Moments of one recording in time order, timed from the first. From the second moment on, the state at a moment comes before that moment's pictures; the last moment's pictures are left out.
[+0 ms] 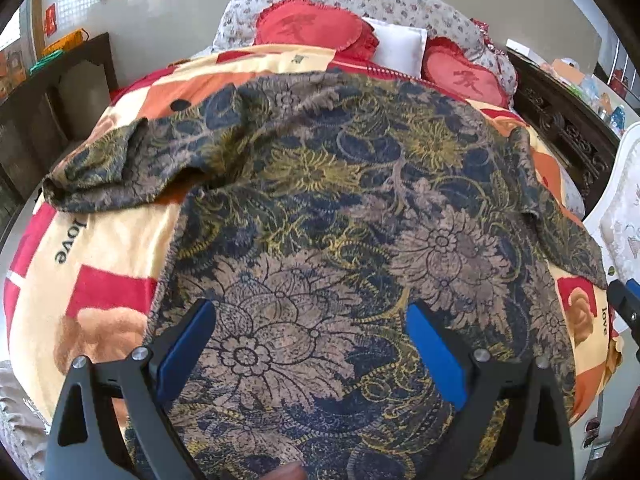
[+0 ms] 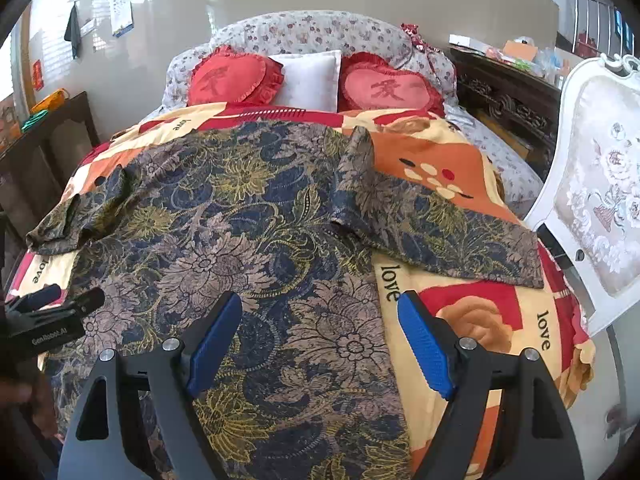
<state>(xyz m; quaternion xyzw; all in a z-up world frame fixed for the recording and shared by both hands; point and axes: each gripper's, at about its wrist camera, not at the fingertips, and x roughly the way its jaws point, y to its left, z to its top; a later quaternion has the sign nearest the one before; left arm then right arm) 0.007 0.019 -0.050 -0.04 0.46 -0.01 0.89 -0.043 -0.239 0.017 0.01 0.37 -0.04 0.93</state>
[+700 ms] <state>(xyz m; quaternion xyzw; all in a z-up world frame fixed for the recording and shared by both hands) 0.017 0.022 -0.075 -0.05 0.49 -0.01 0.87 -0.022 -0.235 0.000 0.01 0.40 -0.04 0.91</state>
